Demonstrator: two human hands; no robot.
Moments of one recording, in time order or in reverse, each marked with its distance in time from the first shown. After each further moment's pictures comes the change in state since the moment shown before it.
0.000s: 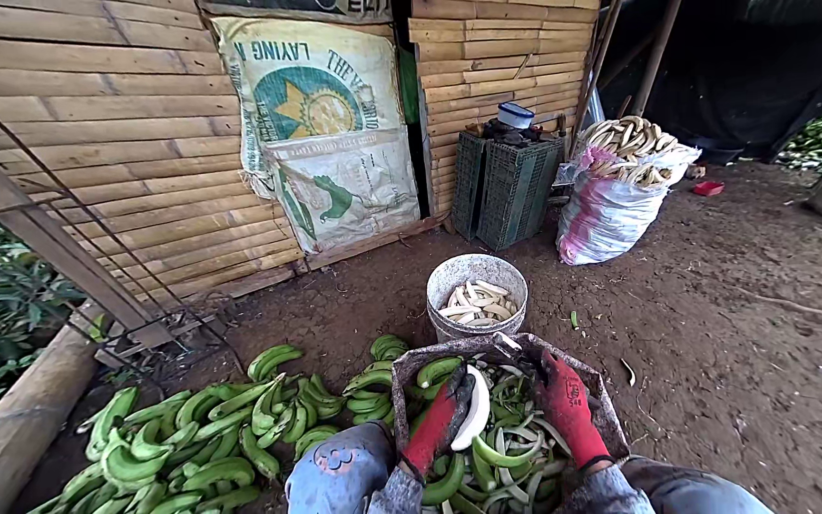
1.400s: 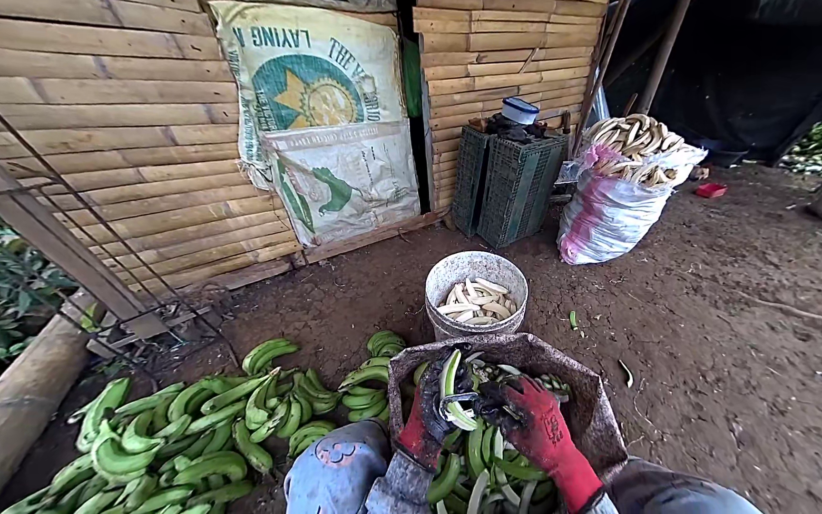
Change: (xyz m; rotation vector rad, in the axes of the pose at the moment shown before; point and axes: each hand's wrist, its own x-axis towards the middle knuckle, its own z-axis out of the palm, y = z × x) left_hand 0.019 -0.003 0.002 -1.015 0.069 0.063; right_hand -0.033 -0.007 0.028 0.097 0.202 -0.662
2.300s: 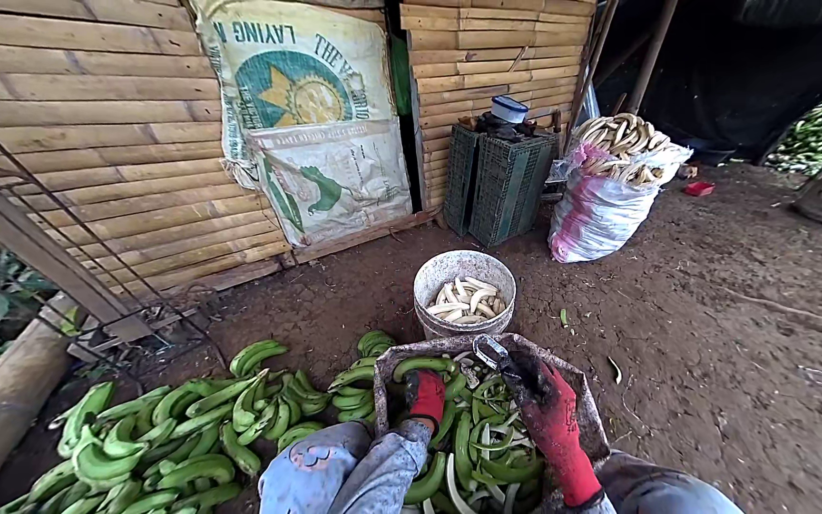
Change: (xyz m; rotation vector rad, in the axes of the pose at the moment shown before) left_hand 0.064 -0.058 -0.060 2.343 0.272 -0.544; right_hand 0.005 0.009 -0.024 0.129 0.327 0.343
